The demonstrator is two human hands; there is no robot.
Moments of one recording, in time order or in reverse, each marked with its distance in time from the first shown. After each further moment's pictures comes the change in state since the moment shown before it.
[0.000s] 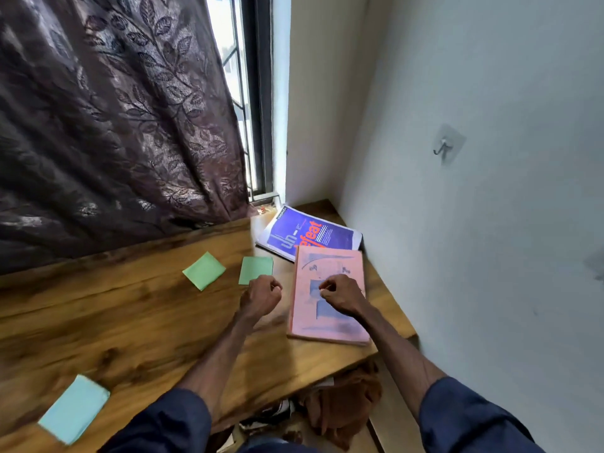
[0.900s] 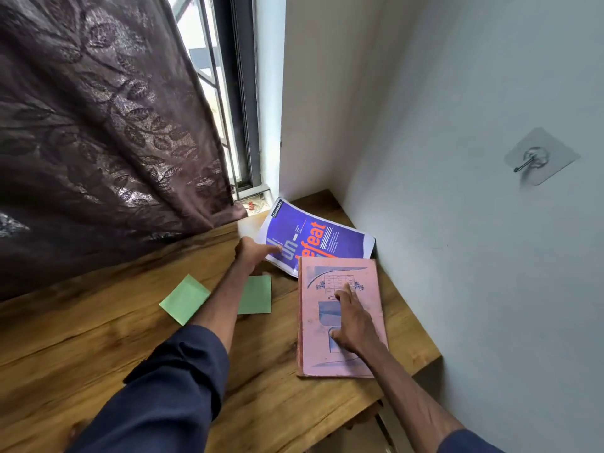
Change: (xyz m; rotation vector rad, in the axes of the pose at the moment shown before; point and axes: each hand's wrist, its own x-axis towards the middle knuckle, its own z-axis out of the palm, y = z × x) left_hand 0.219 0.019 -0.033 -0.425 -0.101 -0.322; right_hand 0.078 0.038 0.057 -0.258 0.052 0.079
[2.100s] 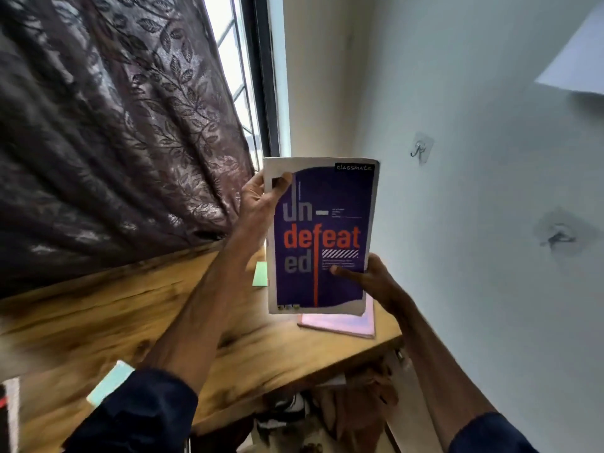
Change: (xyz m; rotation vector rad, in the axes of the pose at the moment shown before) left_hand -0.341 0.055 -0.035 -0.576 -0.072 0.929; right_hand -0.157 0.013 -0.138 1.022 -0.045 -0.447
